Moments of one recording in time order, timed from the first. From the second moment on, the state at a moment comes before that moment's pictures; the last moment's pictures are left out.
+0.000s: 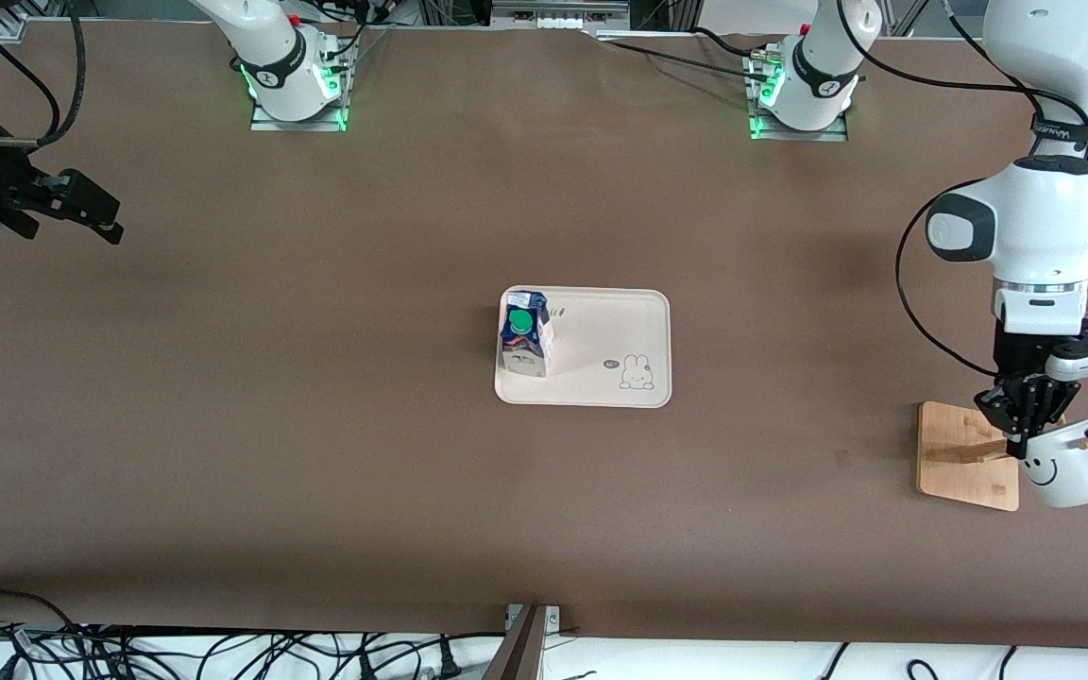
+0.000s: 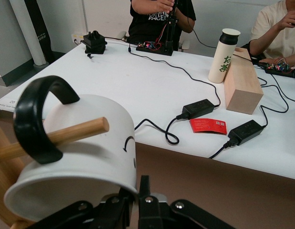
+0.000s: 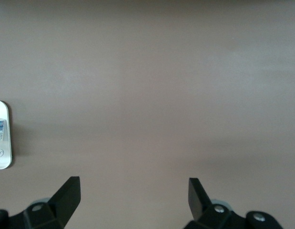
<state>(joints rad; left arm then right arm) -0.07 0.33 0.15 -2.14 -0.28 3.42 0.05 0.10 -0.04 -0.05 -1.66 -0.03 1.68 0.10</state>
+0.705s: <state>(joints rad) -0.09 0.31 0.14 -2.17 -0.28 3.42 -0.03 0.10 -0.04 -0.05 -1.66 -0.03 1.68 0.10</state>
